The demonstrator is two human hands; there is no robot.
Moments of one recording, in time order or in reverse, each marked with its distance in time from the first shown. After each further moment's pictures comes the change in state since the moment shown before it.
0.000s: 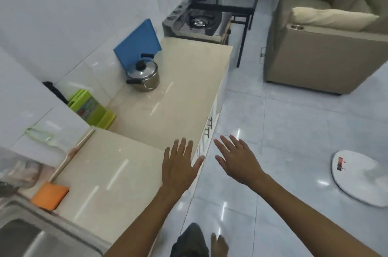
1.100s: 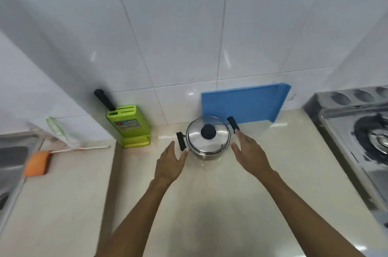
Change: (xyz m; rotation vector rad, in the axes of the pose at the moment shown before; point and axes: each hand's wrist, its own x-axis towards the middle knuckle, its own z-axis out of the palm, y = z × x) left_hand 0.457 -0.162 -0.020 -0.620 0.297 -1.325; right_hand 0.741 0.054 0.009 0.366 -0.281 -0.674
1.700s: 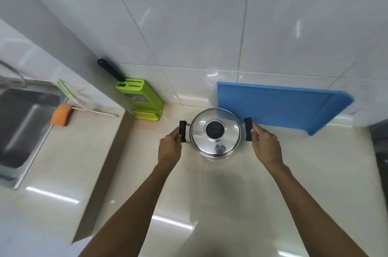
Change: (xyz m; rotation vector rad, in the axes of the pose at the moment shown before) left_hand 0.053 0.036 0.046 -0.123 0.281 -0.270; right_hand 0.132 0.079 0.030 0.128 -0.118 -0.022
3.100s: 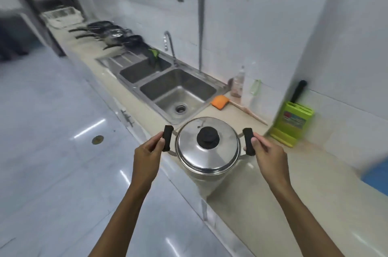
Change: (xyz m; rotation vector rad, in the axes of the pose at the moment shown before) left_hand -0.291 -0.369 -0.401 -0.669 0.731 -0.161; right_hand -0.330 -0.436 0.160 0.492 -0.253 -0.451
